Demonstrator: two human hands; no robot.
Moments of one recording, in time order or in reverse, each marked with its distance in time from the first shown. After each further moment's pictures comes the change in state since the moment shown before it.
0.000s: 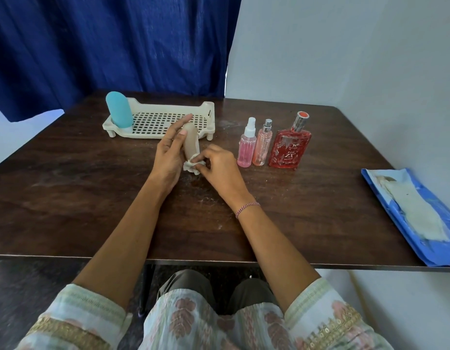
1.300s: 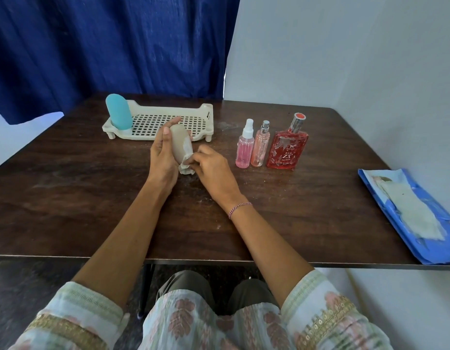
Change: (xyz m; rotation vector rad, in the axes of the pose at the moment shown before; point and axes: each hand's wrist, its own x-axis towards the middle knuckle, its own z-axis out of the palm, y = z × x) left_hand 0.001 -0.005 0.000 -0.159 0.140 -0.035; right_hand -0.004 -0.013 0.005 -0.077 -0.012 -0.093
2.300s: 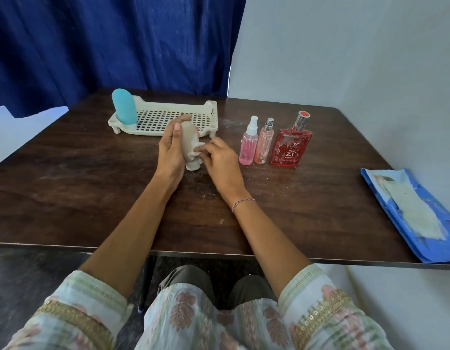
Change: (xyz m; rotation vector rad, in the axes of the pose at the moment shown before) left_hand 0.000 -0.004 0.000 0.187 -0.020 0.112; right_hand 0.001 0.005 0.000 0.012 0.153 0.030
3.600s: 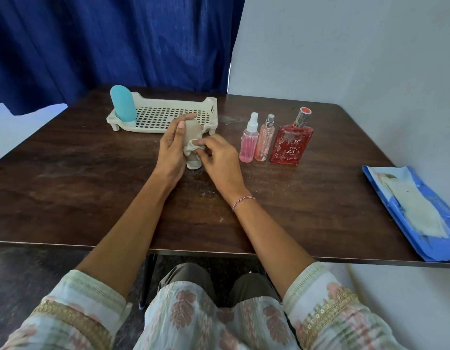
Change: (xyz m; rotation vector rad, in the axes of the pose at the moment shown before) left_hand -0.003 -0.002 0.000 -0.104 -0.129 0.017; right_hand -0.005 0.002 -0.001 0.095 0.071 -0.022
